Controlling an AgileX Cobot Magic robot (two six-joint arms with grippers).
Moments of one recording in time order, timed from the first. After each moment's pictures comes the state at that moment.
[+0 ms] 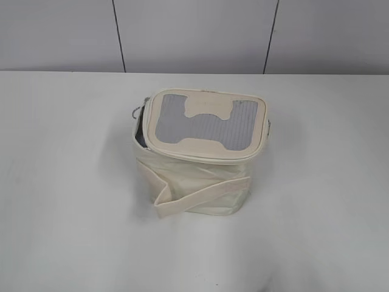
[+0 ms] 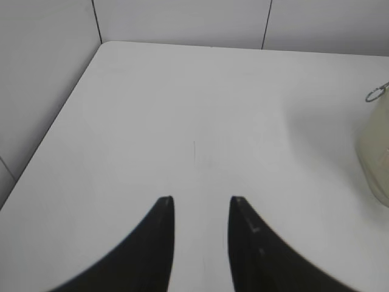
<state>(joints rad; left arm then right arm) -0.02 -0.01 -0.54 0.03 1.05 -0.10 0.02 -0.01 -0.50 0.17 1.05 -0.11</state>
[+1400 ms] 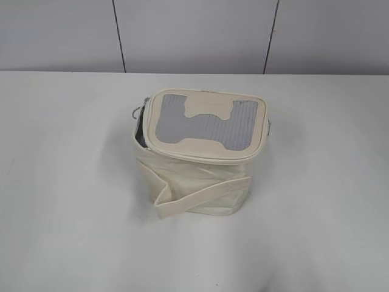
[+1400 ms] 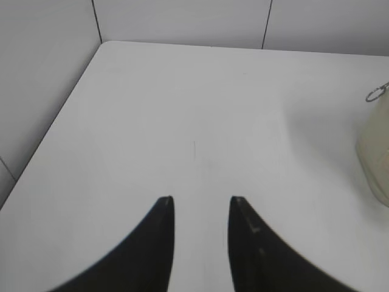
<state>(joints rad) -0.02 -0.01 -0.54 0.03 1.05 -0.10 0.02 -0.01 -0.50 0.18 1.05 -0.11</state>
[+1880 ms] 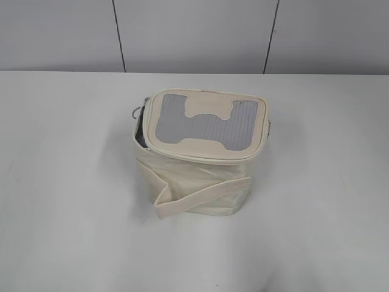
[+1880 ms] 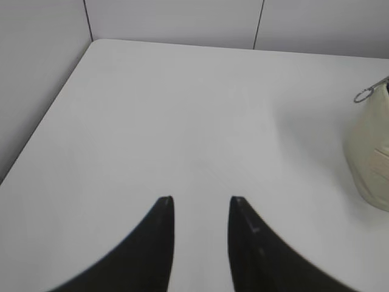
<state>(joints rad) -0.02 -0.01 -0.54 0.00 1.05 -0.10 0.02 -0.01 -0.50 0.18 1.05 -0.11</state>
